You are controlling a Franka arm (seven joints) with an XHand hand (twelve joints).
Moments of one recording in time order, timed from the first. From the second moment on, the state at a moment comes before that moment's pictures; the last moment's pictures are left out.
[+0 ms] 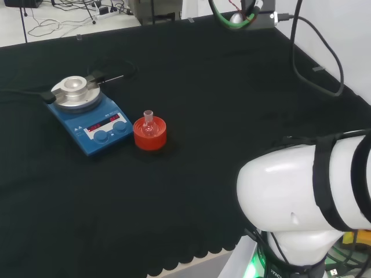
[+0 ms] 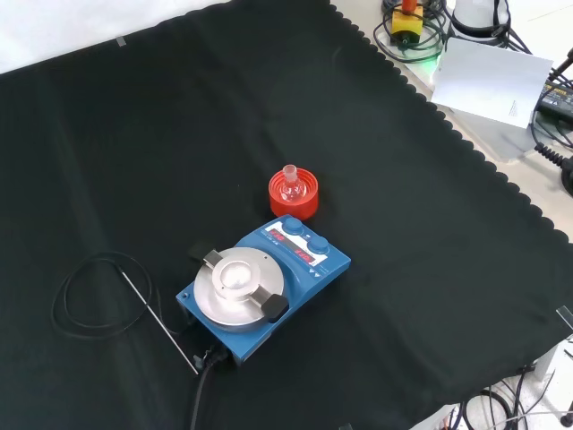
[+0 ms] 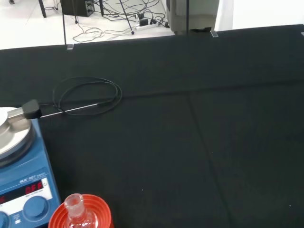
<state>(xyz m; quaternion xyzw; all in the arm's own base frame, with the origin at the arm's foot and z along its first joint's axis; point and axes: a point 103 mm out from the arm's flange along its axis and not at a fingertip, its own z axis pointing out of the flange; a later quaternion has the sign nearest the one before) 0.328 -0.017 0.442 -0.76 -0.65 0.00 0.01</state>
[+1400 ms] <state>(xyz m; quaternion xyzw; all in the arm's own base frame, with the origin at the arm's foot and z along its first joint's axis) 0.432 -0.038 0.185 -0.76 -0.64 -0.03 0.14</state>
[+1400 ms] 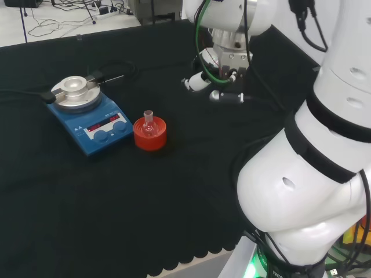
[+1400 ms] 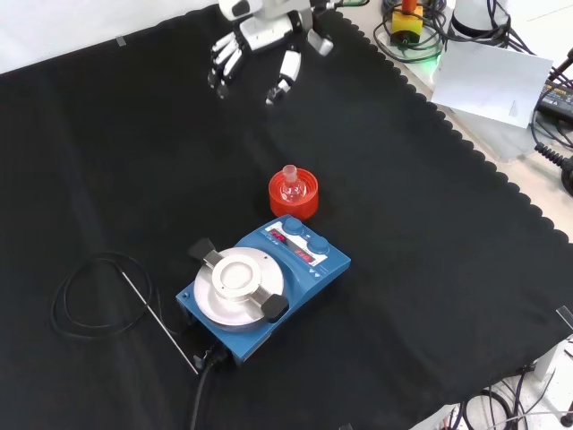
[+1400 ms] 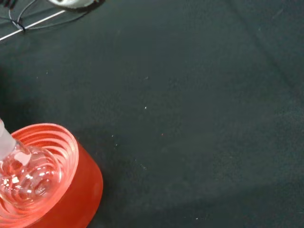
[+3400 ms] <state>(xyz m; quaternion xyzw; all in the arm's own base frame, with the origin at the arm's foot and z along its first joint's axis) 0.429 0.041 0.105 -0.64 -0.74 -0.08 0.21</state>
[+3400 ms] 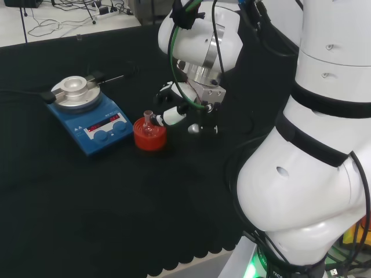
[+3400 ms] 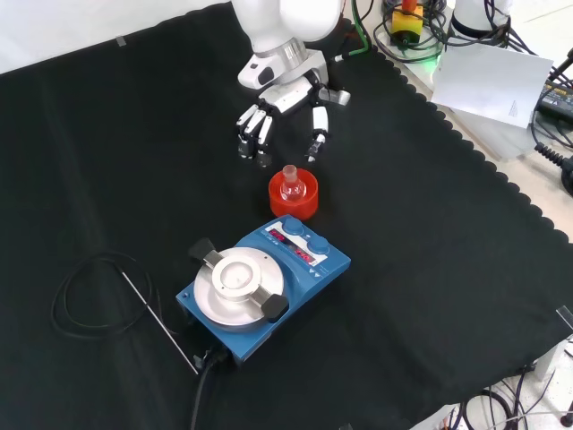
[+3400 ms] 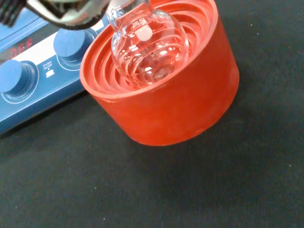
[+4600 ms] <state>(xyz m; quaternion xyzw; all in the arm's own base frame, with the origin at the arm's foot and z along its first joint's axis) 0.448 0.058 0.090 -0.64 -0.73 -0.09 0.21</state>
